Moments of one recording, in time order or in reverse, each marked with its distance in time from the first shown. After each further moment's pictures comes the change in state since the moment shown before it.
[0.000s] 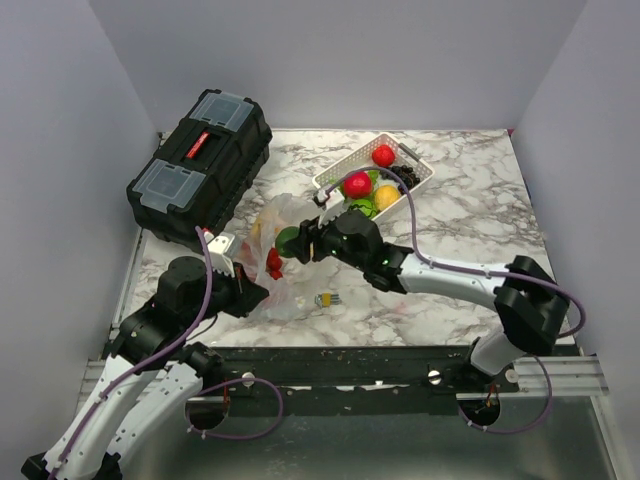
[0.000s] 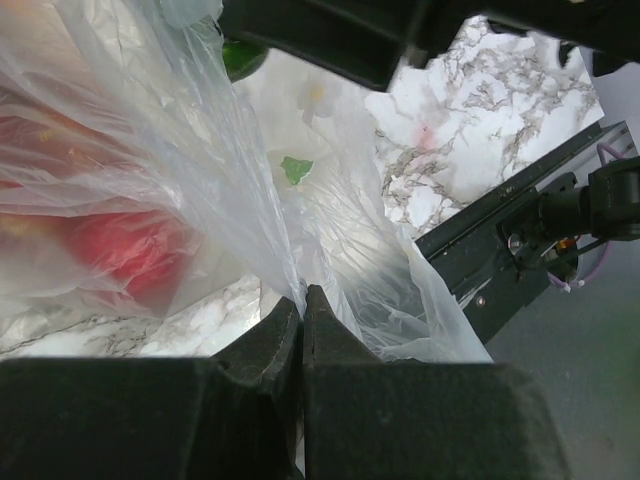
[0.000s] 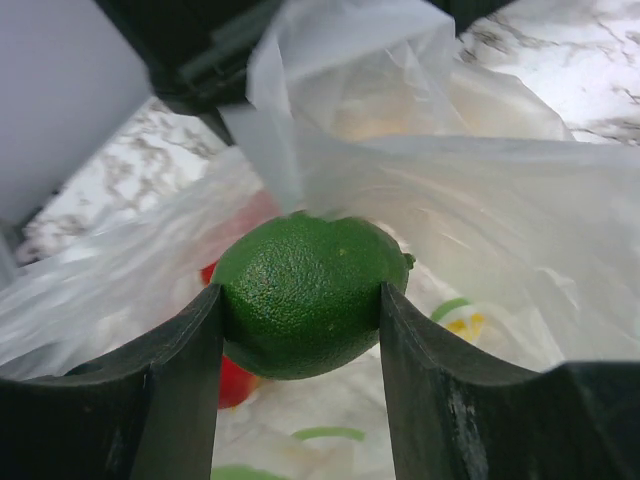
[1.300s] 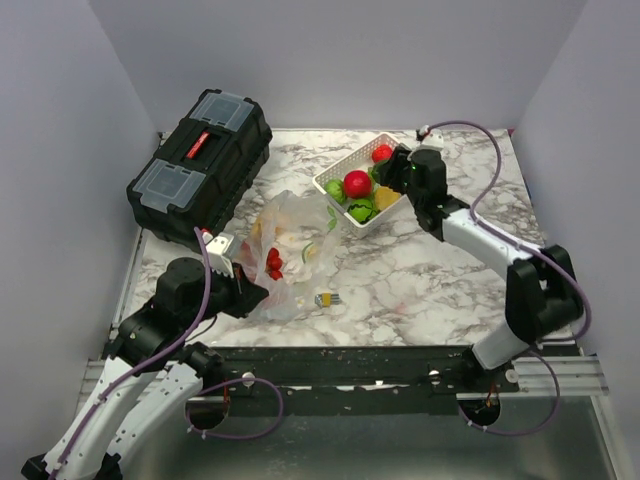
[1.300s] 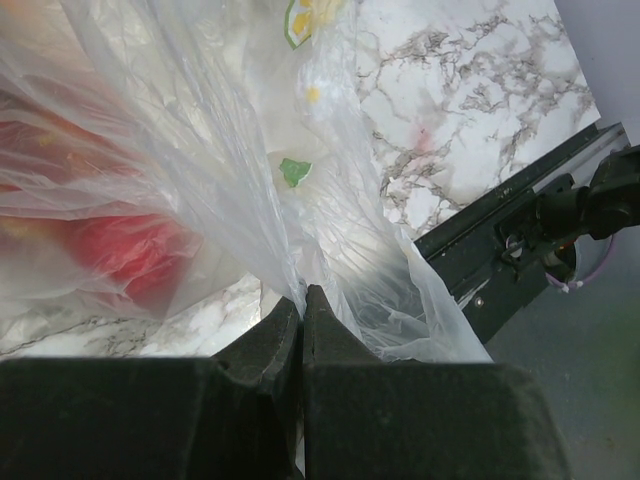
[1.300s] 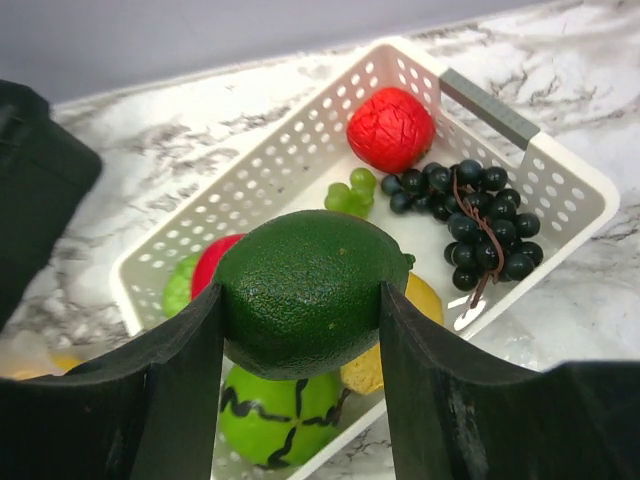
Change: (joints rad) left arm -0.001 -0.007 0.000 0.000 0.000 0.000; right arm -0.553 -0.089 0.043 -0.108 0.135 0.072
